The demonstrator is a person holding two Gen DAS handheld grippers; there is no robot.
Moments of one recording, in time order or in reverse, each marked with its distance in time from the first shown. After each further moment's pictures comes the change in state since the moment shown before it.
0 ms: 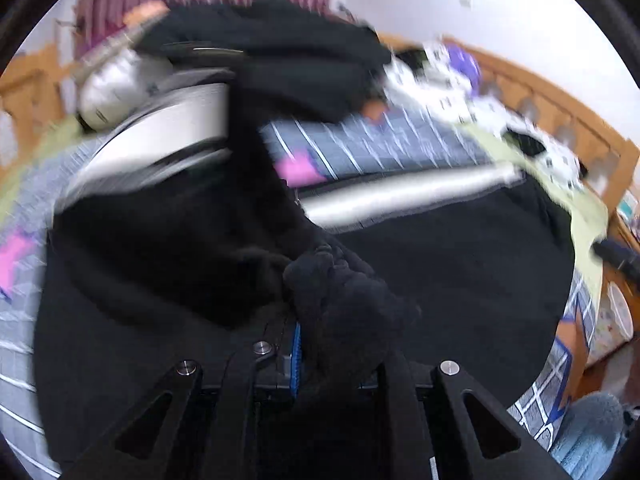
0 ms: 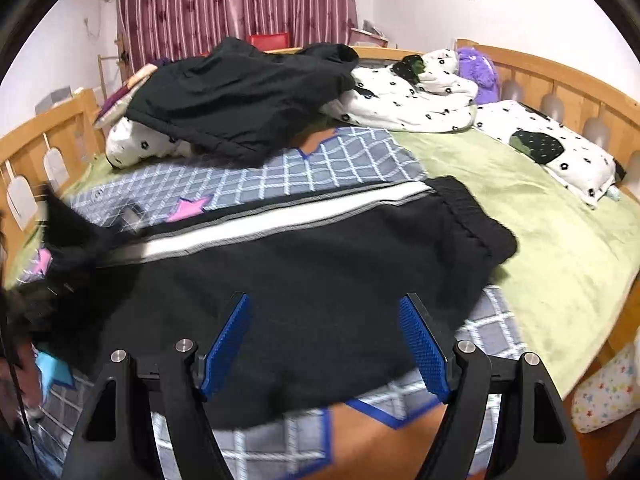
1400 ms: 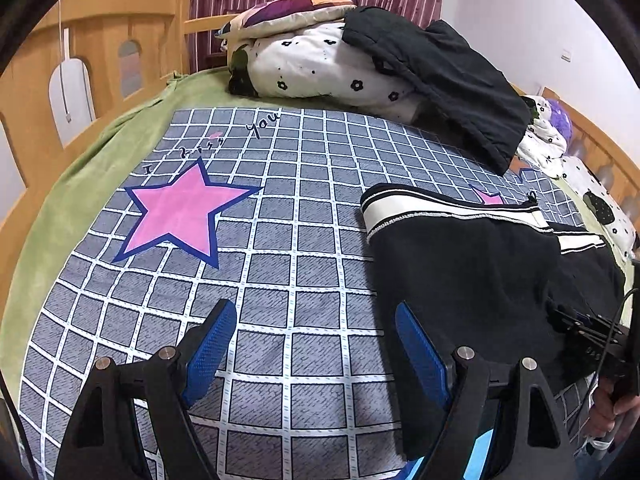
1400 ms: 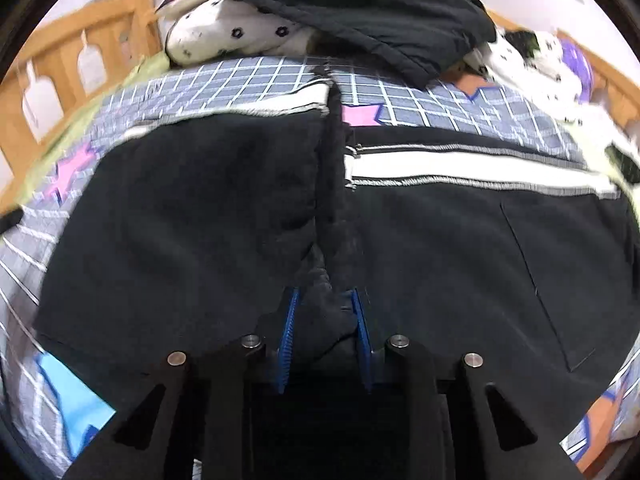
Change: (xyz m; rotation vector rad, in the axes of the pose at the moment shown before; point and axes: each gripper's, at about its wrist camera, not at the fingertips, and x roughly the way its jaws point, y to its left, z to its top) left arm -0.105 0.251 -0.024 -0.234 -0.039 0.204; right arm 0.090 0.225 -0.031 -0.145 0.236 0.120
